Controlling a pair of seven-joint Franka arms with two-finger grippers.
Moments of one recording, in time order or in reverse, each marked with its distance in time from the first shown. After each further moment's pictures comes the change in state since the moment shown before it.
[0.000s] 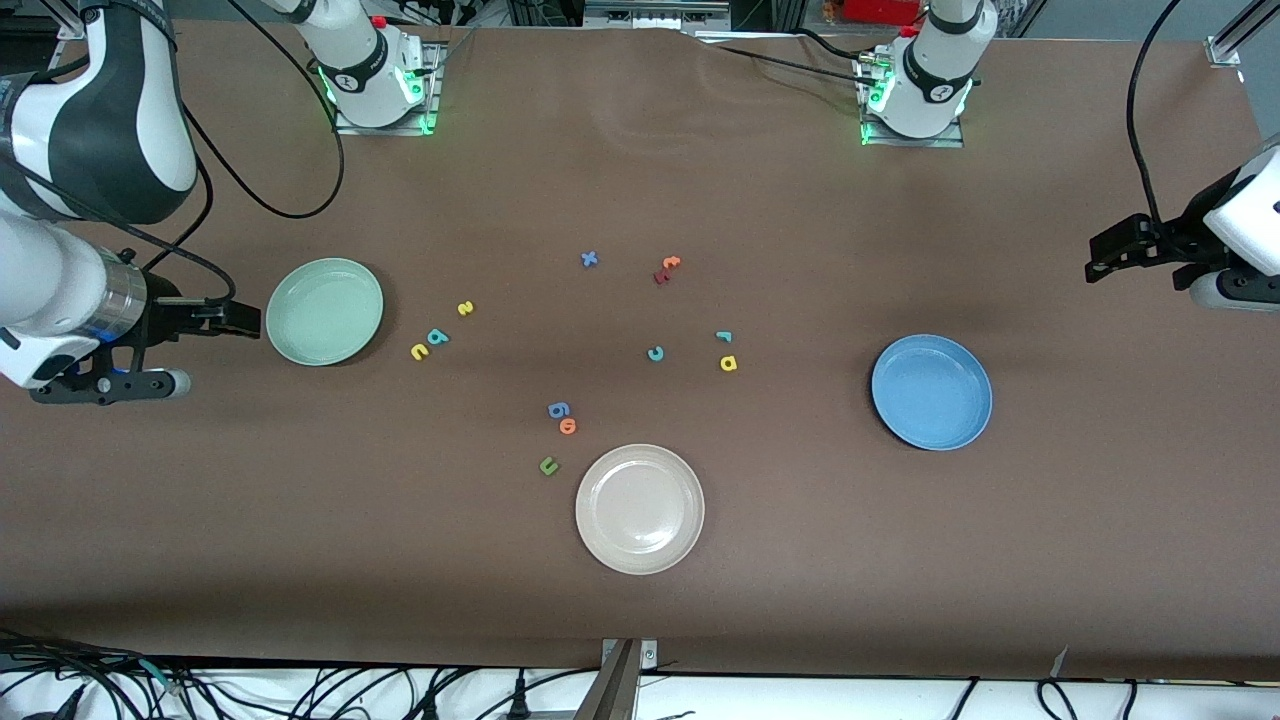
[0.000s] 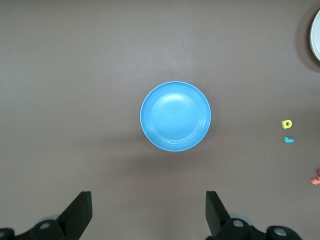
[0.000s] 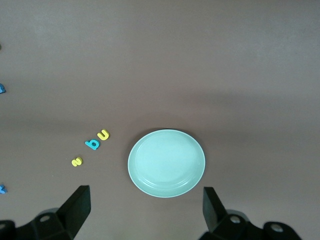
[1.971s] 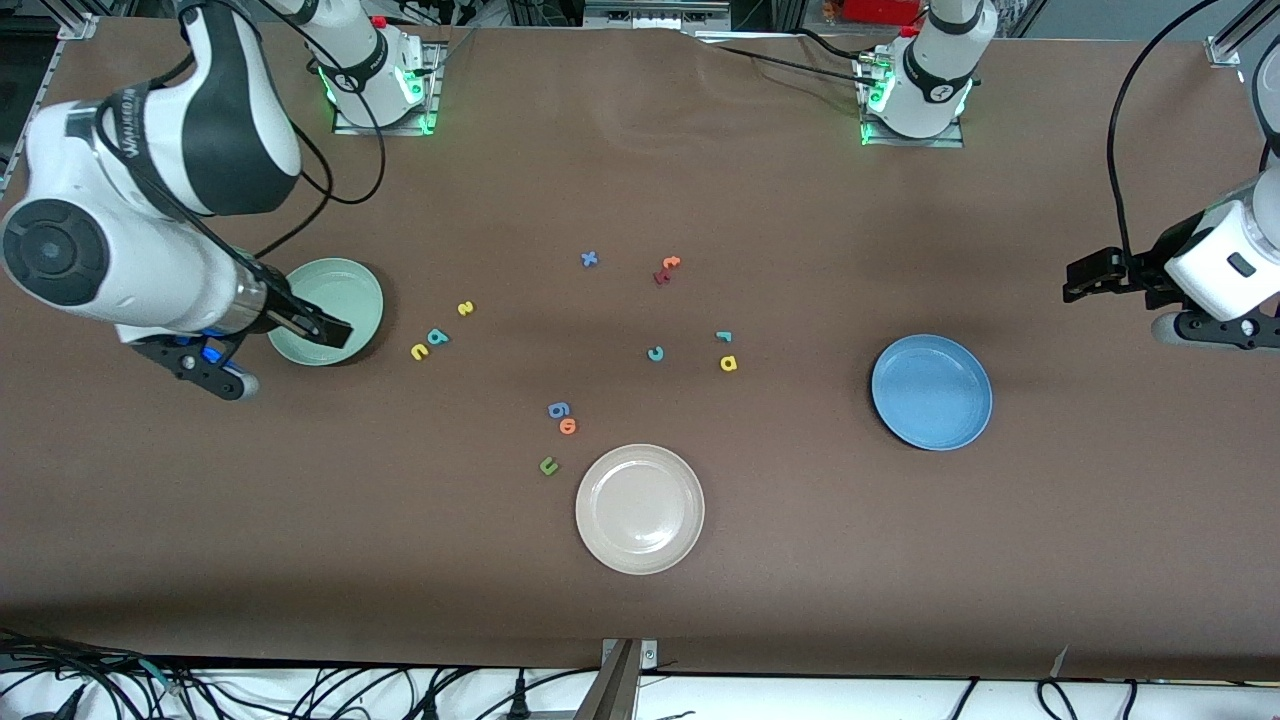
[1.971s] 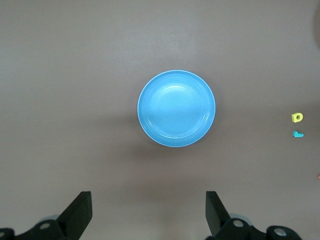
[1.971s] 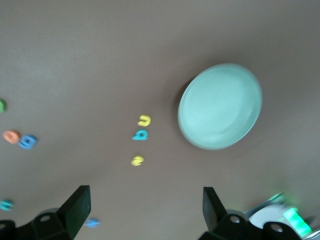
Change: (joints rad) left arm -0.001 0.083 0.000 -0.007 0.000 0.001 0.000; right arm 0.128 0.006 0.023 -0.086 0.114 0.005 0.837
